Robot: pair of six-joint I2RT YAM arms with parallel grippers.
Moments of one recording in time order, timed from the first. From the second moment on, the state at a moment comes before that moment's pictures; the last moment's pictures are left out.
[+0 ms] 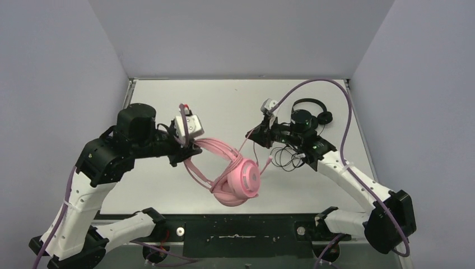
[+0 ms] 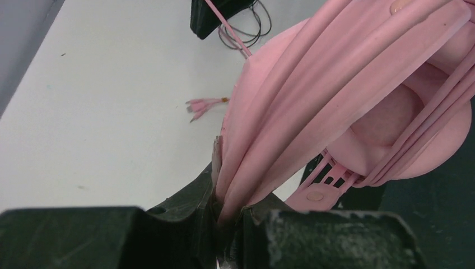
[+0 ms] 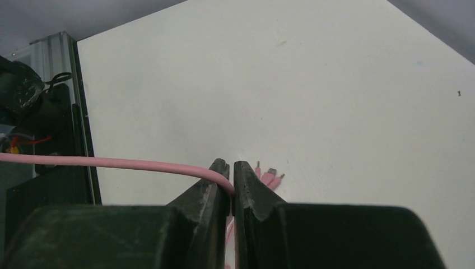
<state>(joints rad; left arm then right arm) -0.60 1.03 1.62 -1.14 0.49 0.27 0.53 1.20 0.83 0.18 -0.63 -0.01</state>
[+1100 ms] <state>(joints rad) -0.90 1.27 1.39 -0.97 -0.47 0.54 0.49 1.37 1.33 -0.80 -0.82 0.06</state>
